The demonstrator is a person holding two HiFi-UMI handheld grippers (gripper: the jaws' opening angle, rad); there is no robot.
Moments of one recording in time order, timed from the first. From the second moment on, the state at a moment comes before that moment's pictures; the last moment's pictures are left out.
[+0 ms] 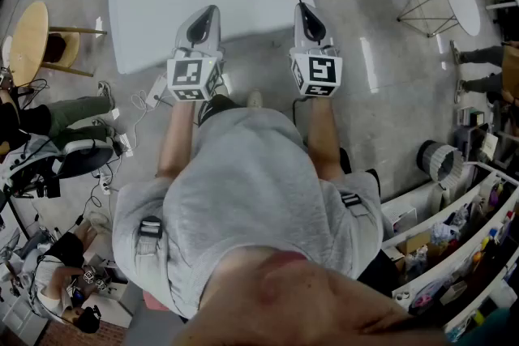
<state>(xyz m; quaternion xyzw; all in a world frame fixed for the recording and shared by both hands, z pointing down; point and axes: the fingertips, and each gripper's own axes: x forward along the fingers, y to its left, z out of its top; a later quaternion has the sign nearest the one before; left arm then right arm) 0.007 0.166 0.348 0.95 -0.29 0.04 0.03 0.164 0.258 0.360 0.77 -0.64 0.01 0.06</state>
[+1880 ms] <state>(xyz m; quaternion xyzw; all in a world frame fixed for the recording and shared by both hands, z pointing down) 0.041 -0.026 0.394 0.95 -0.29 0.07 0.05 0.175 0.047 0.406 0.74 -0.66 0.07 0.07</state>
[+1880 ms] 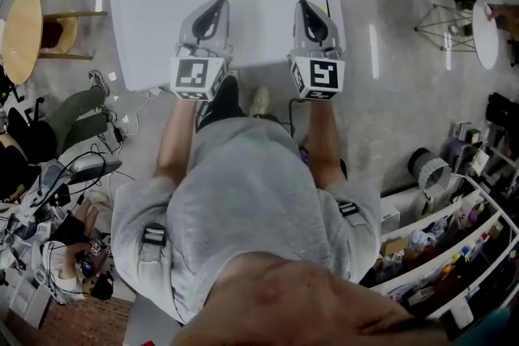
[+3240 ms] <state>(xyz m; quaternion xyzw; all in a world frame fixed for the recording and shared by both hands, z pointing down) 0.108 -0.167 0.499 0.95 -0.25 0.12 0.10 0.246 -0.104 0.515 0.75 -0.64 0.15 0.09</state>
